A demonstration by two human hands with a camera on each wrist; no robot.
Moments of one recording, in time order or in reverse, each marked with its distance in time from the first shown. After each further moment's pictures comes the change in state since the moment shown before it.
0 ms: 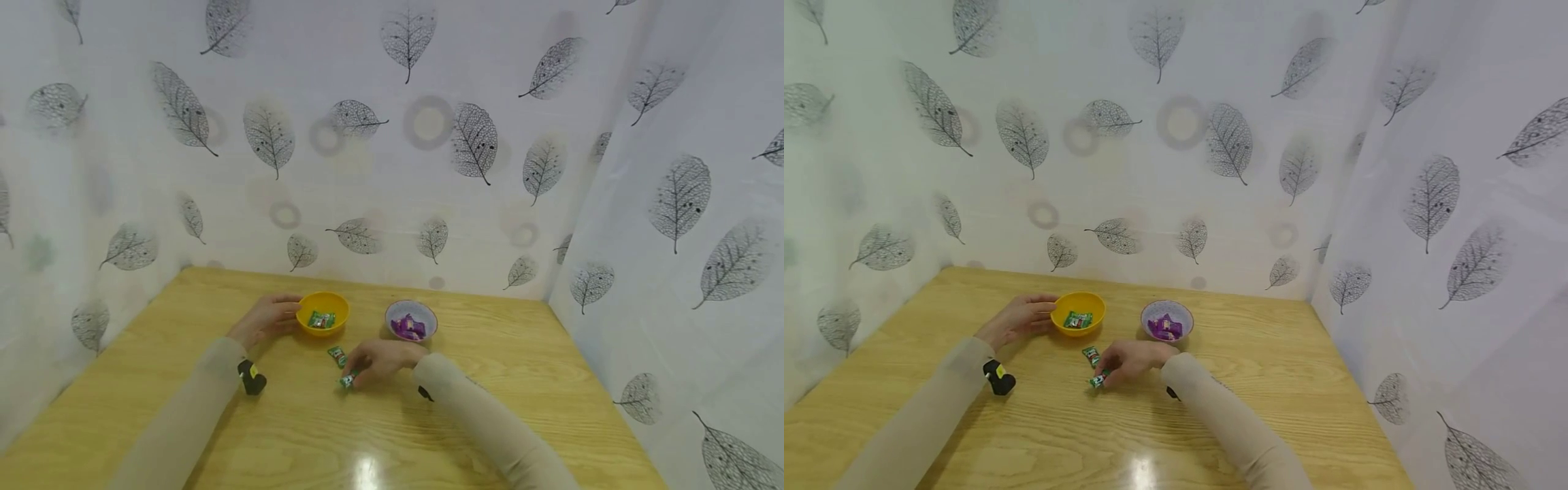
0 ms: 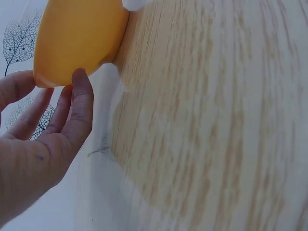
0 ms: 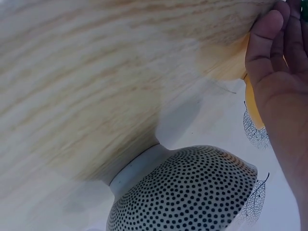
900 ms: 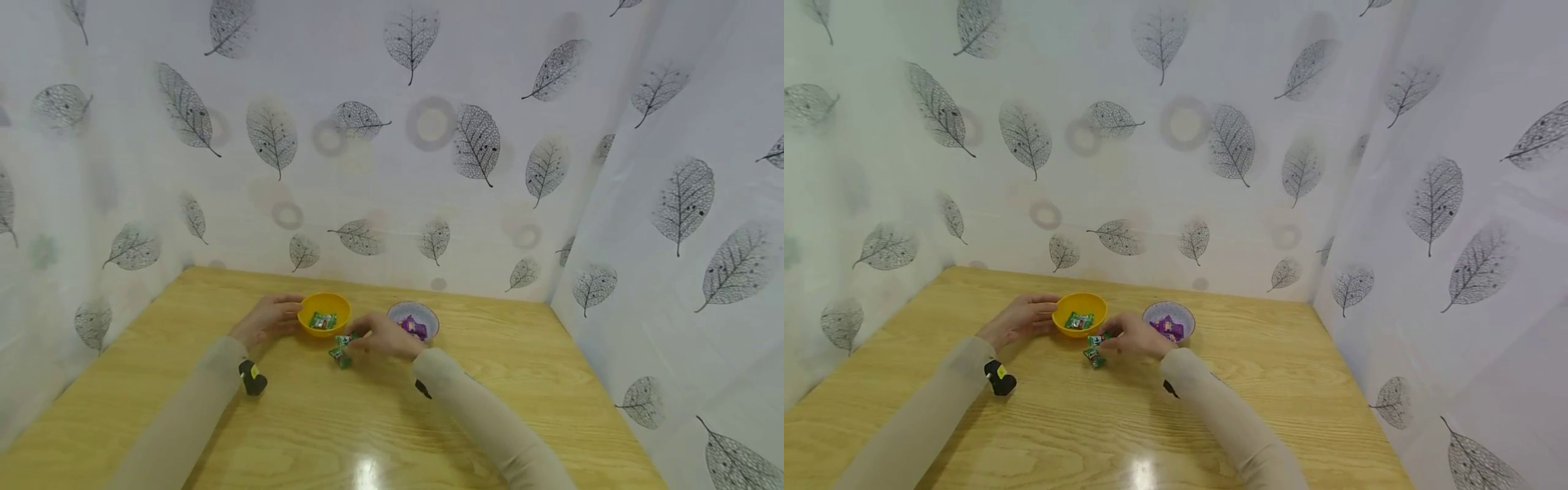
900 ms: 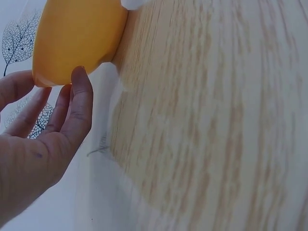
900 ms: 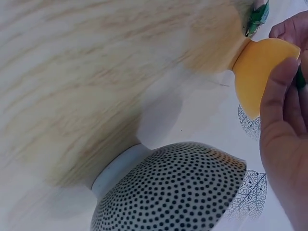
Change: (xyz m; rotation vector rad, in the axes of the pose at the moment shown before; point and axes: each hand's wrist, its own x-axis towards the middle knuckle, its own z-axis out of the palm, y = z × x) left_hand 0.000 0.000 0.000 -0.004 0.002 -0.005; right_hand 0.010 -0.005 -0.015 0.204 0.444 0.080
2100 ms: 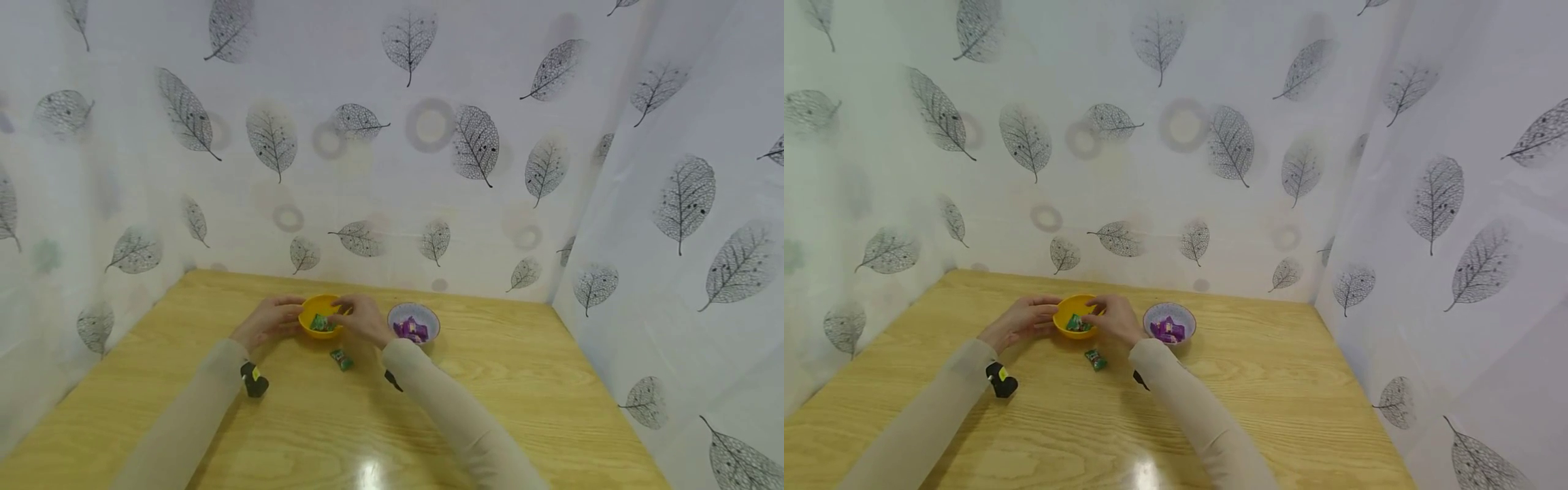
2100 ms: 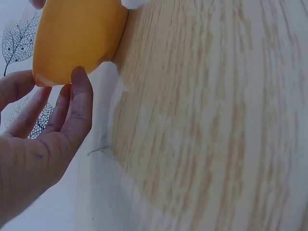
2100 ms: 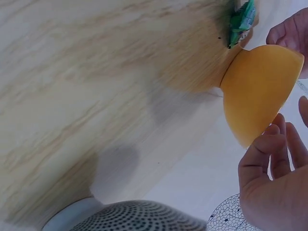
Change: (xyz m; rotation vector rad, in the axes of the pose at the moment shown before) left_hand -0.001 0.000 -0.002 0.067 0.002 0.013; right_hand 0.043 -0.027 0.015 -0.150 0.330 0.096
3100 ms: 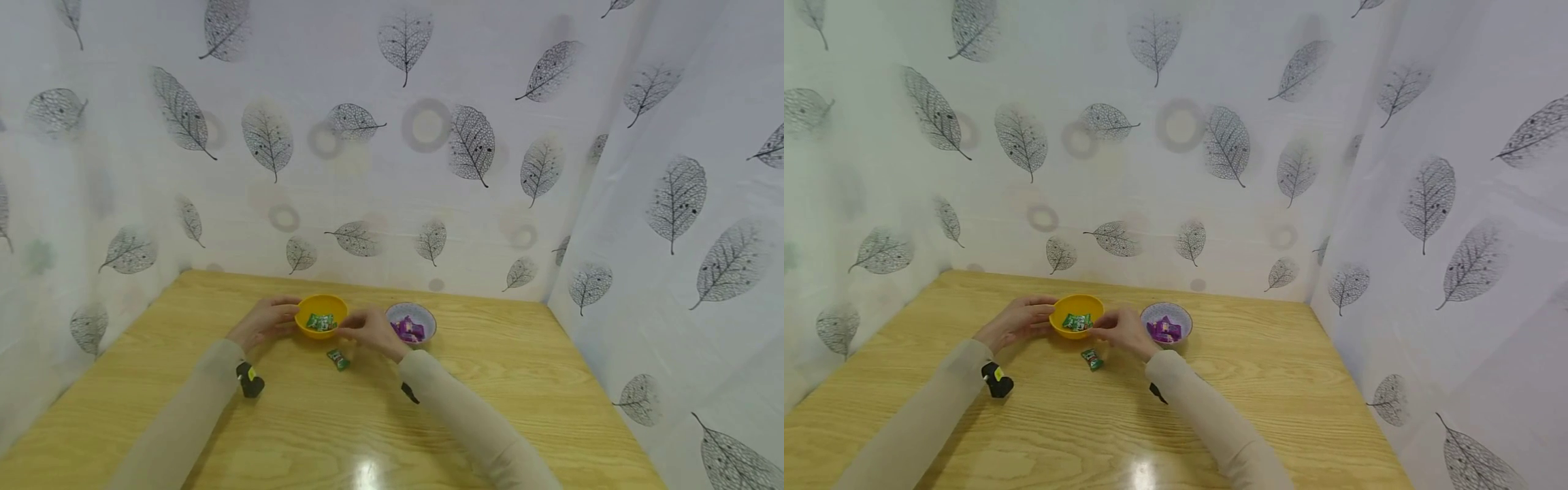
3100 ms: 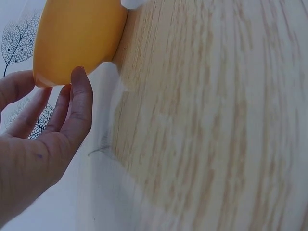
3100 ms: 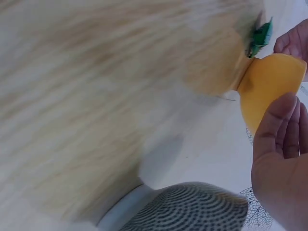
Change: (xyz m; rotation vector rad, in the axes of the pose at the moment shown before) left_hand 0.002 -0.002 0.001 -0.039 -0.001 0.010; right_hand -0.028 0.027 -0.007 0.240 -0.107 -0.035
